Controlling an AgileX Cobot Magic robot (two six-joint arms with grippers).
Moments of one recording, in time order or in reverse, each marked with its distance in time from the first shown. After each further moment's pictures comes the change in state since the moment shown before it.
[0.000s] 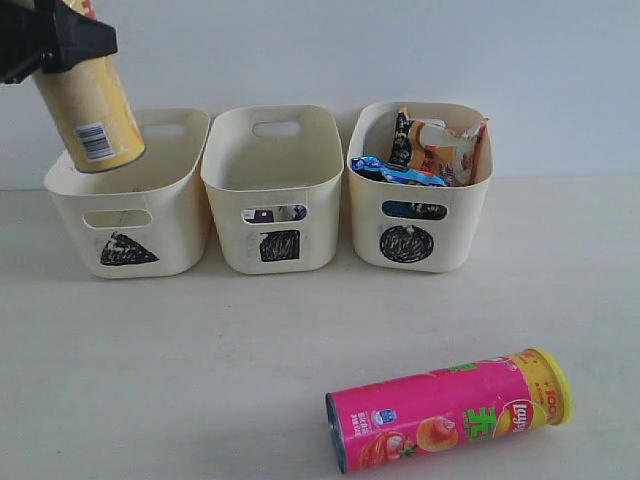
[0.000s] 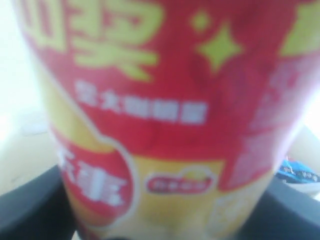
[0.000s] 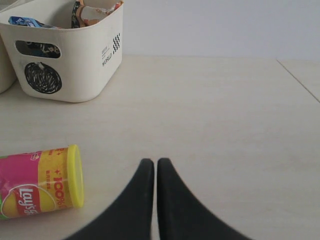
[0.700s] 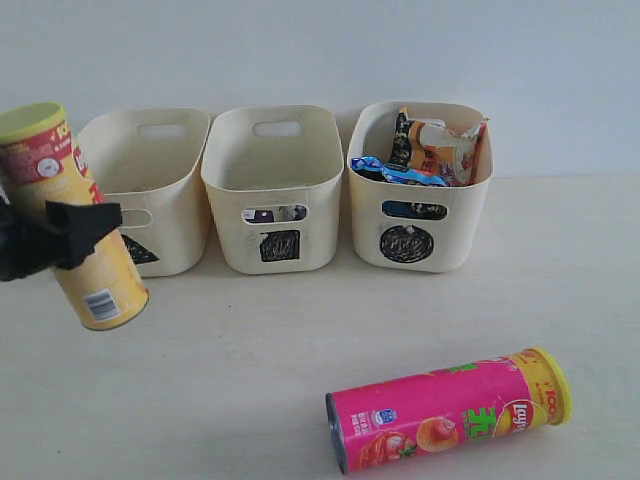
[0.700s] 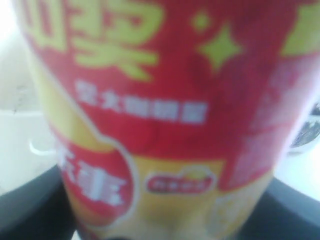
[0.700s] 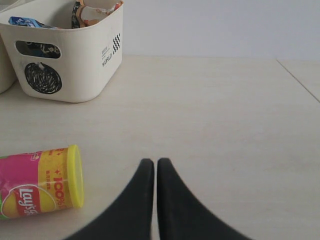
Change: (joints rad) left arm 0.000 -0.041 0.634 -1.057 -0.195 1.139; right arm 0.000 0.000 0.000 0.000 0.000 0.000
